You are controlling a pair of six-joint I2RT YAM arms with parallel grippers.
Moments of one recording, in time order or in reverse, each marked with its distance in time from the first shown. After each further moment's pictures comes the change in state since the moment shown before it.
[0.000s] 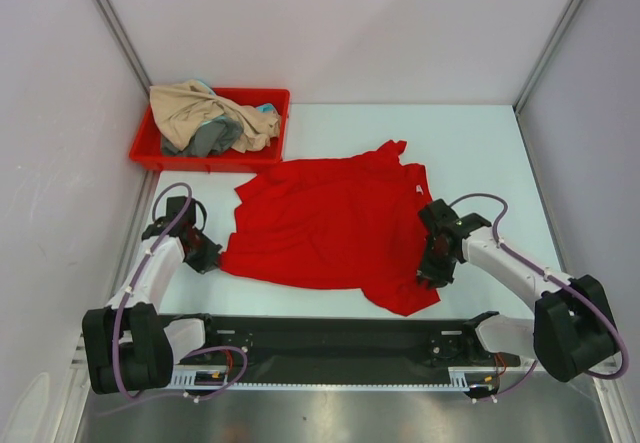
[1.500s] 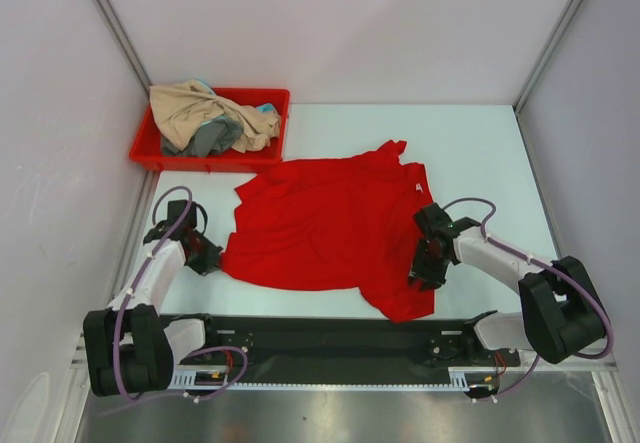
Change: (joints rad) left arm 0.000 -0.012 -0.041 0.042 0.000 -0.025; right arm -0.002 0.098 -0.073 0.180 -0.060 -0.011
